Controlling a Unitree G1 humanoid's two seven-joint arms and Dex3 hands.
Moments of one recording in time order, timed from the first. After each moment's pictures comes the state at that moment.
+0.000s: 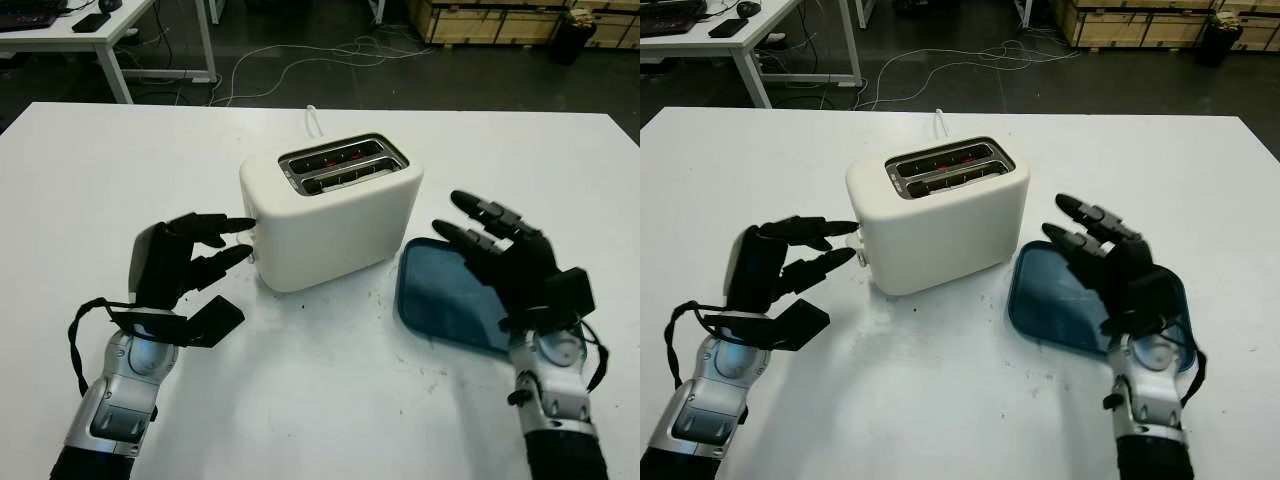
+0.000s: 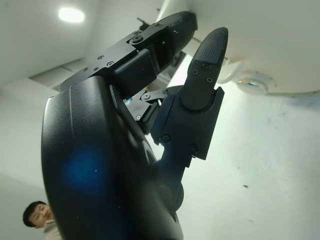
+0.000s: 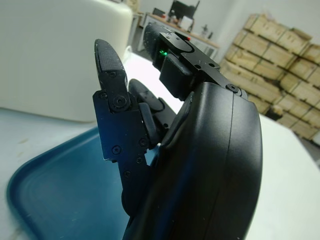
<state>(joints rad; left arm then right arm) -0.05 0.33 -0.06 -0.15 0.44 -0.16 0.22 -0.17 -0.25 -0.22 0.18 0.21 -0.16 0.26</state>
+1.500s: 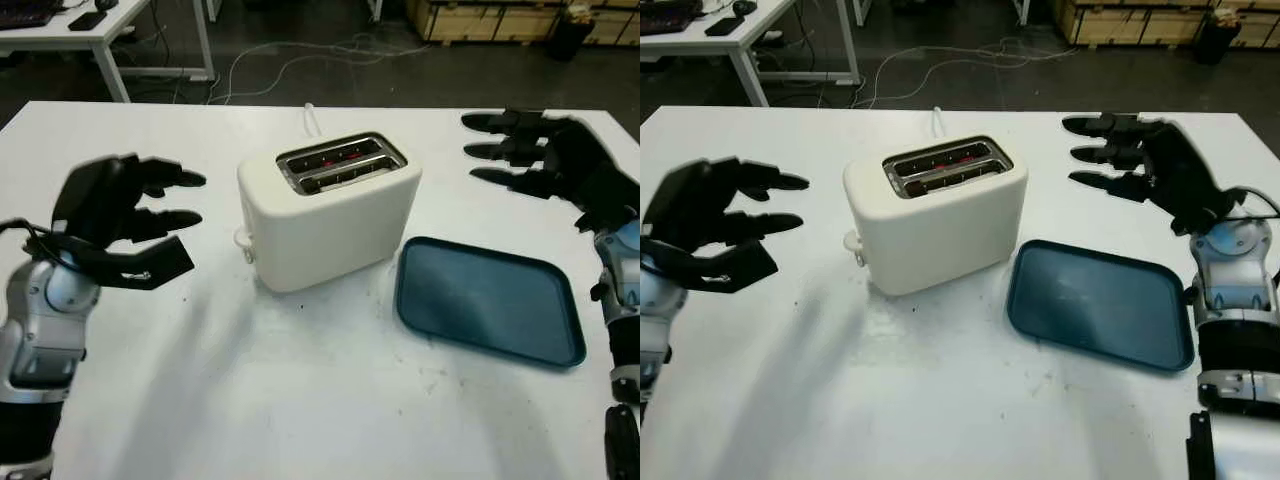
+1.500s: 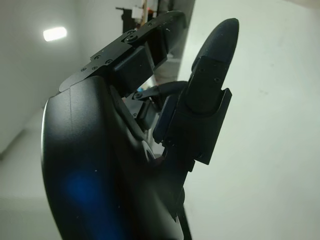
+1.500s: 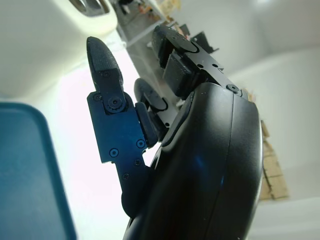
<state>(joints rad) -0.26 0.60 0.07 -0.19 0.48 0.05 -0.19 -0.60 -0.64 -0.12 0.49 -0.02 -0.28 0.51</state>
